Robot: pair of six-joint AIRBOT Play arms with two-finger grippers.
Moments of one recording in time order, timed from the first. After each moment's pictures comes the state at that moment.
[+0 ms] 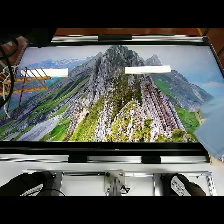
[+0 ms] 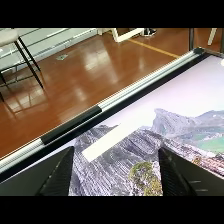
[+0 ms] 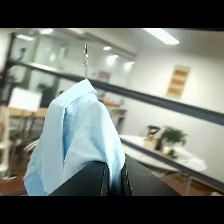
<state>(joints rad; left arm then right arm) -0.45 -1.11 1.77 1.35 -0.78 -1.16 -0.42 -1.06 1.99 -2.23 0.58 1.73</state>
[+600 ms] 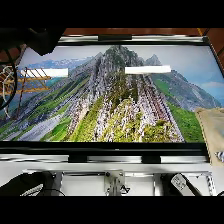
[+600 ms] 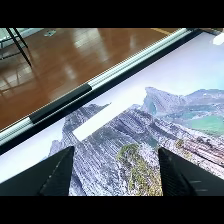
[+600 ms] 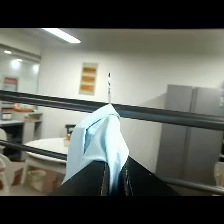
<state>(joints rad) -0.45 -1.11 1.77 1.35 -0.87 -1.19 -0.81 -1.07 1.99 -2.23 0.53 1.87</state>
